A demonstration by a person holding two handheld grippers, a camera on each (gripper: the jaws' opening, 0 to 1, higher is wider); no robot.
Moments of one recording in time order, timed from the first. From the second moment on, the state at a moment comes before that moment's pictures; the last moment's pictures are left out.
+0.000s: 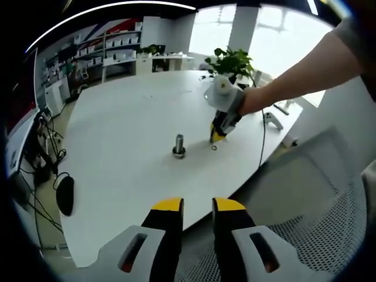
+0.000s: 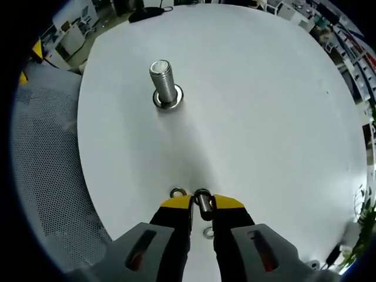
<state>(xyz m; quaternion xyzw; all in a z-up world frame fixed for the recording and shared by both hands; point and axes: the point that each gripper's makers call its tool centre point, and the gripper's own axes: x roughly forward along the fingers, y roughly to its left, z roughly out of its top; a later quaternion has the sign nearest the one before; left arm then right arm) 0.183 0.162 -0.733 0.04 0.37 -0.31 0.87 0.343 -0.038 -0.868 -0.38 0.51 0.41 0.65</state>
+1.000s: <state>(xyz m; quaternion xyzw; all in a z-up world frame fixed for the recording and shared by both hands) 0.183 0.162 -0.733 0.04 0.37 -0.32 0.87 0.336 -0.093 -0.868 -0.37 0.53 0.37 0.67</state>
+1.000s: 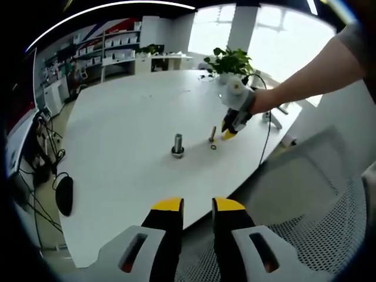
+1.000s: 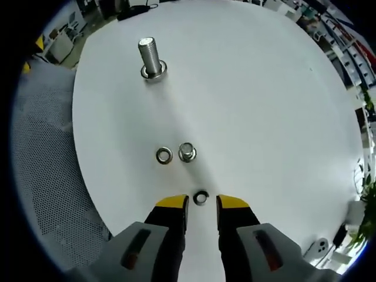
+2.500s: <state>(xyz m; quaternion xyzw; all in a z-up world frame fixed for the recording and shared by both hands) 0.181 0.162 -0.735 0.04 0.38 -0.32 0.87 0.332 -0.092 -0.878 -0.34 0.55 0.39 0.65</state>
